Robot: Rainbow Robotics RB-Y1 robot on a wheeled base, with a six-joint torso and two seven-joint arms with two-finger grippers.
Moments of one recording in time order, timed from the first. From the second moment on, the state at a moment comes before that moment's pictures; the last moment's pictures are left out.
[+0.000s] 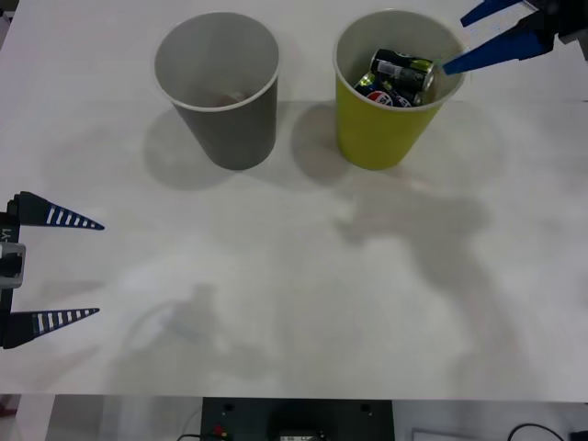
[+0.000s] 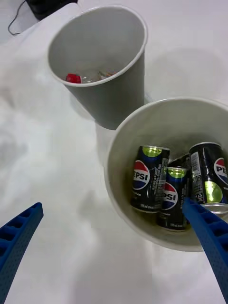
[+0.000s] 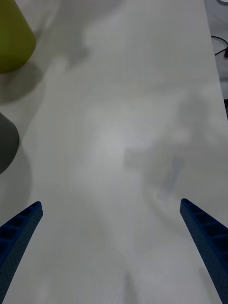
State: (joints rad) right arm -1.07 -0.99 0.17 -1.29 1.47 -1.57 -0.84; left arm 0.26 1.13 0.26 -2.01 -1.31 -1.13 -0.09
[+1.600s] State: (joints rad) right arm -0.17 -0.96 -0.26 -1.95 1.56 -1.57 -0.31; left arm 0.26 1.13 0.26 -2.01 -1.31 -1.13 -0.09
